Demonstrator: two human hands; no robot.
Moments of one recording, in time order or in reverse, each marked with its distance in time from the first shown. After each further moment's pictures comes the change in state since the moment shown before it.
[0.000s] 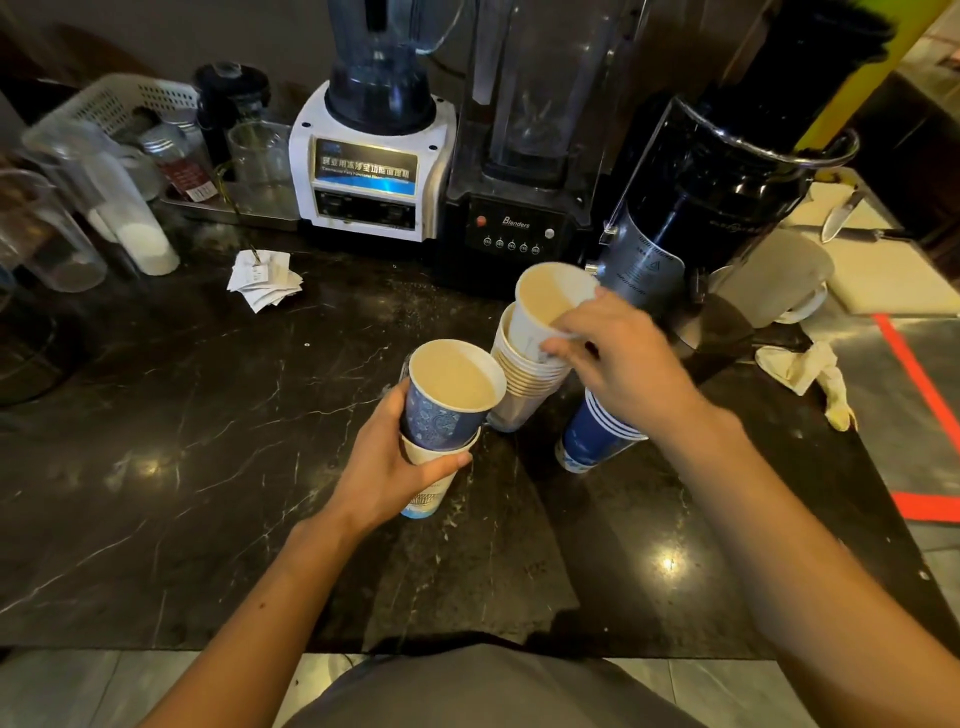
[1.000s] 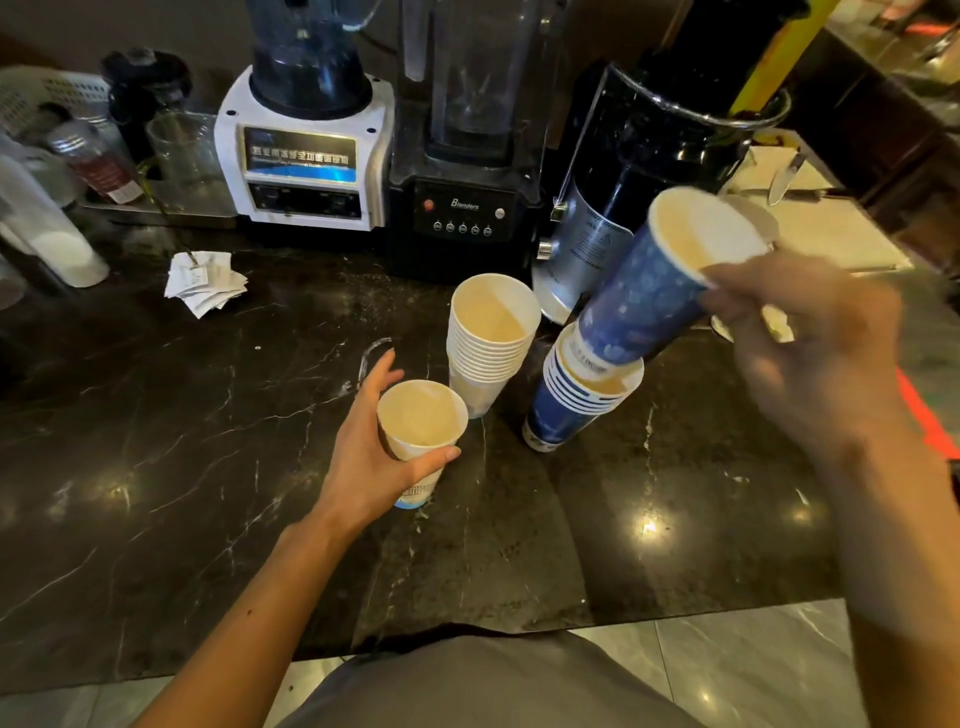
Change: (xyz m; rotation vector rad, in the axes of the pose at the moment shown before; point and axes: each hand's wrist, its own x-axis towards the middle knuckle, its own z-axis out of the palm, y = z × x) left_hand 0.001 0.018 0.020 0.050 0.021 0.033; right_hand -0.081 0.026 -0.092 -0.120 0.520 -0.056
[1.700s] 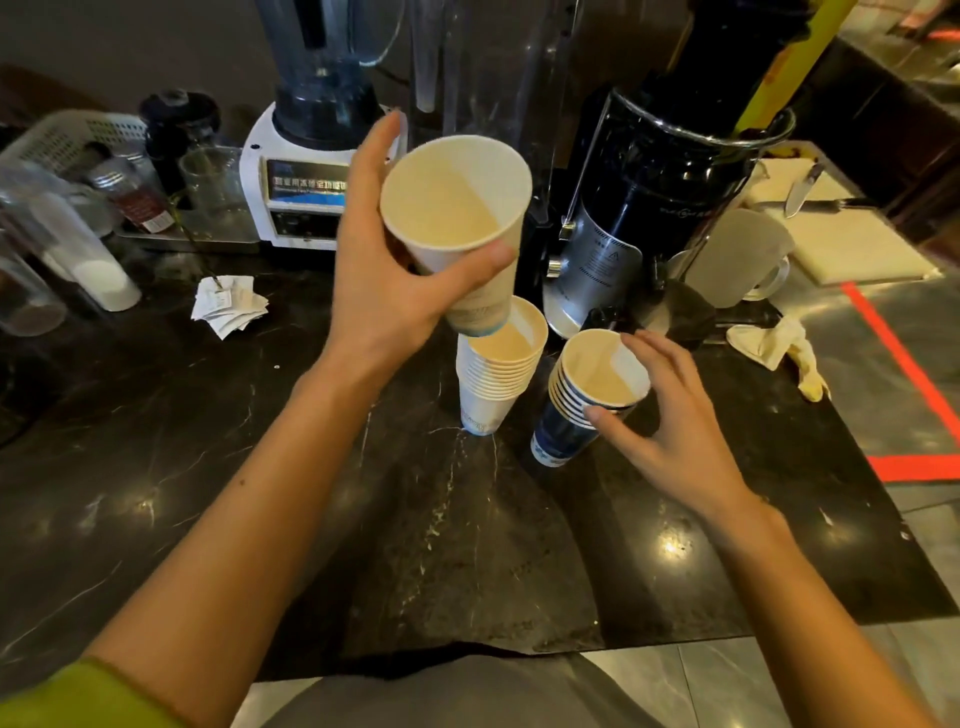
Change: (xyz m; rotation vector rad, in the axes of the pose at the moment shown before) left_hand 0.073 0.147 -0.035 -0.064 0.264 0.527; right_hand -0.070 0.001 0.081 0.171 -0.366 0.489
